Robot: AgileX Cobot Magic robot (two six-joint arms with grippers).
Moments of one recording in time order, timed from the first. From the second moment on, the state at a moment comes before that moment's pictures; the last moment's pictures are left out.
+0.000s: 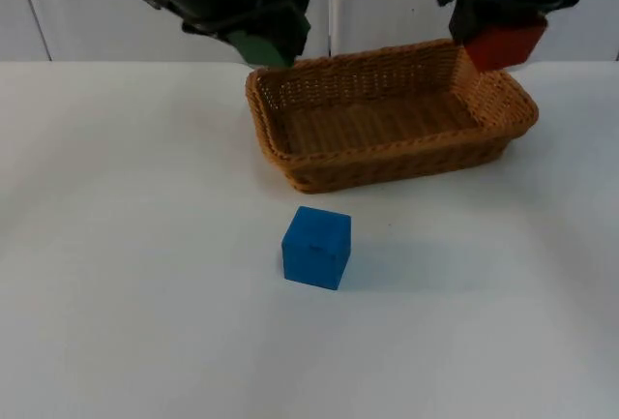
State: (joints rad) right arm 0.37 2.08 -1.71 -0.02 0.65 0.00; left arm -0.29 2.09 -1.60 -0.65 0.59 0.62
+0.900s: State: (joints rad) right arm 0.29 2.33 -1.81 0.03 0.43 0.03; left arm -0.31 2.49 -1.92 -0.76 0.63 0.68
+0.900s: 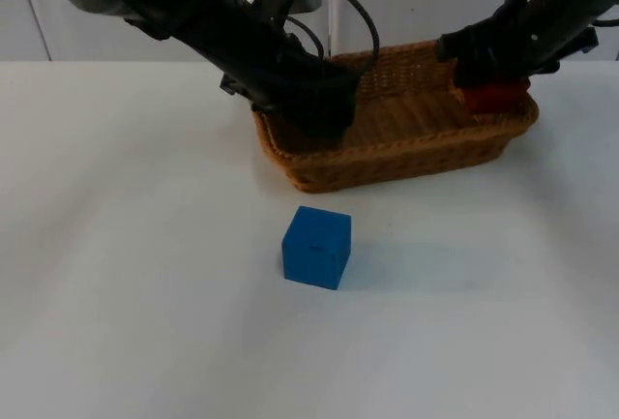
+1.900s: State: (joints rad) right arm 0.30 2.37 -1.81 0.04 0.44 0.00; left arm -0.31 2.49 -1.93 -0.77 0.64 0.68
